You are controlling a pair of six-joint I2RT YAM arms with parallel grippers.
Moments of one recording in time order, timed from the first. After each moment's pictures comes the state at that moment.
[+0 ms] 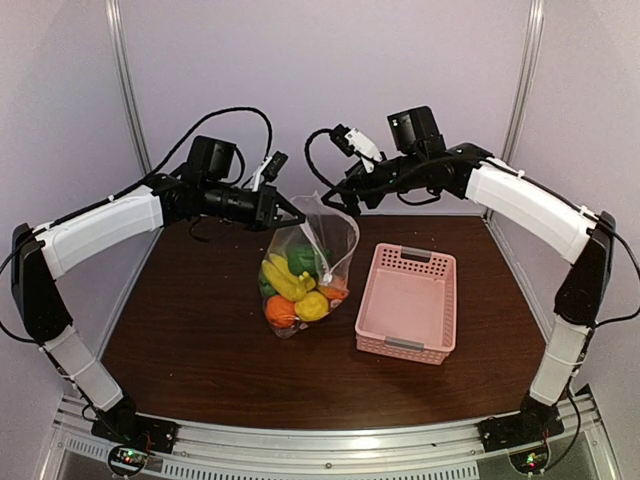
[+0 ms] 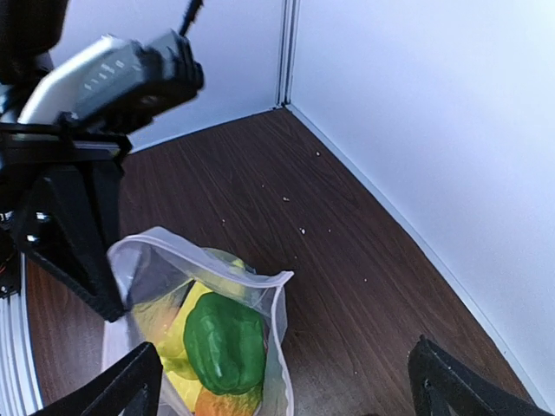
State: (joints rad) left arm -0.62 1.62 1.48 -0.37 0.68 -0.42; right arm 0.68 1.78 1.86 -0.54 -0.30 -0.23
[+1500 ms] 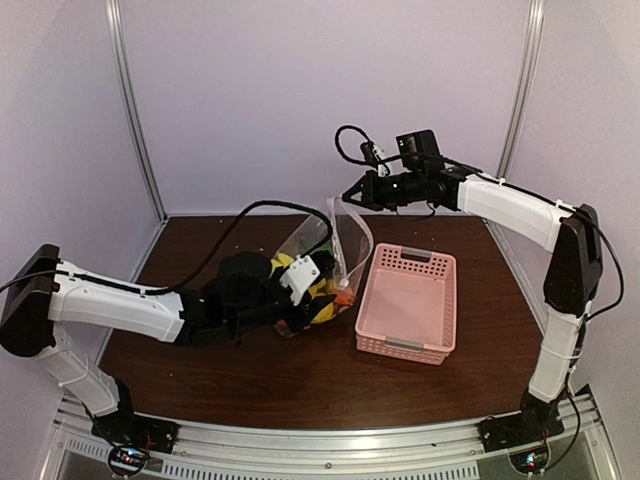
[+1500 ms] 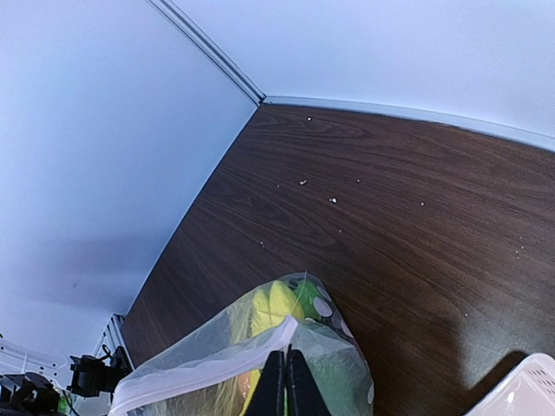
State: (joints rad) left arm -1.09 1.52 0.83 0.39 -0.18 0.23; right arm 0.55 1.89 1.74 -0.33 -0.45 0.45
